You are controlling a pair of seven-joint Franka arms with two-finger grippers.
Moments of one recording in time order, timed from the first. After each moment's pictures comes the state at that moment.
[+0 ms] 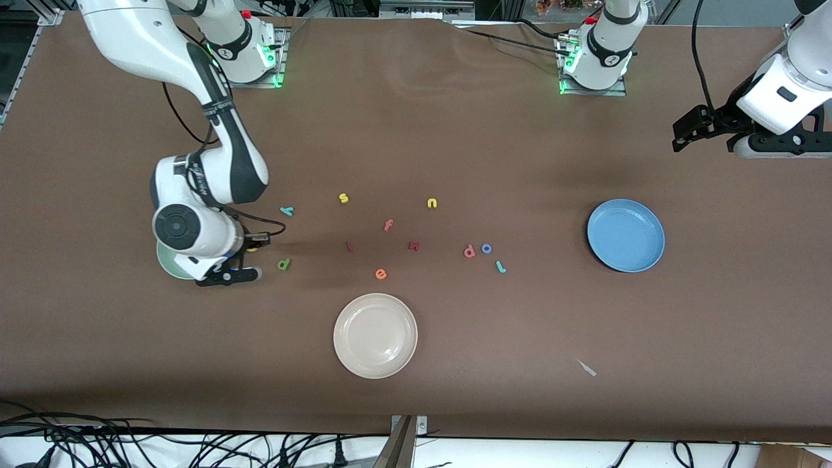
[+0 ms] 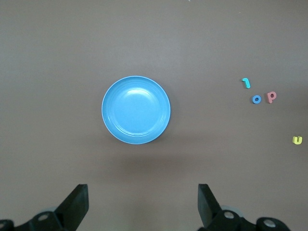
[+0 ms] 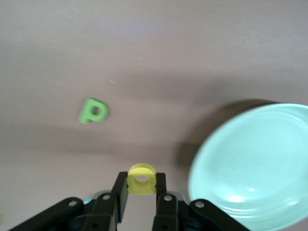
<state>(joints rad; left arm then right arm) 0.16 -0.14 -0.20 -1.82 -0.03 1.64 -0.07 0.33 0.53 -0.13 -1.74 0.00 2.05 0.05</state>
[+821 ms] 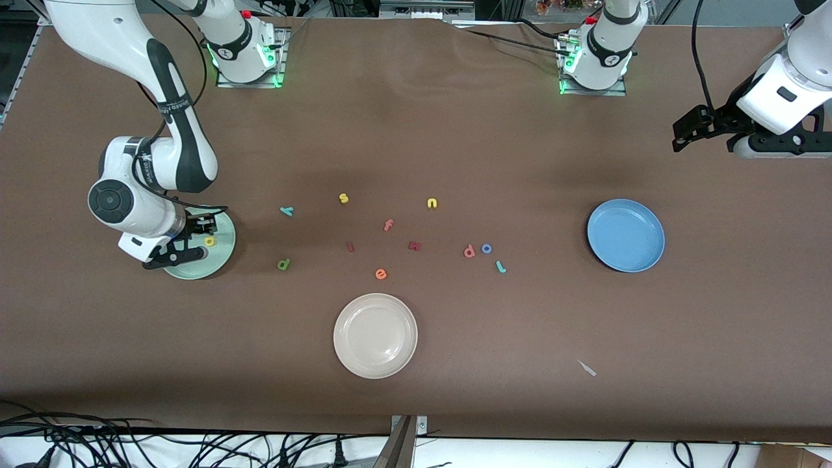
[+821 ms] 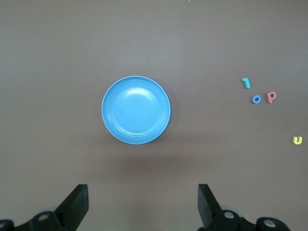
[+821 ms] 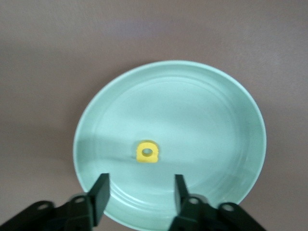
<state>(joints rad) 0.16 -0.14 -0.20 -1.82 -0.03 1.64 -0.07 0.32 0.42 -0.30 -2.01 0.01 2.27 -0.19</state>
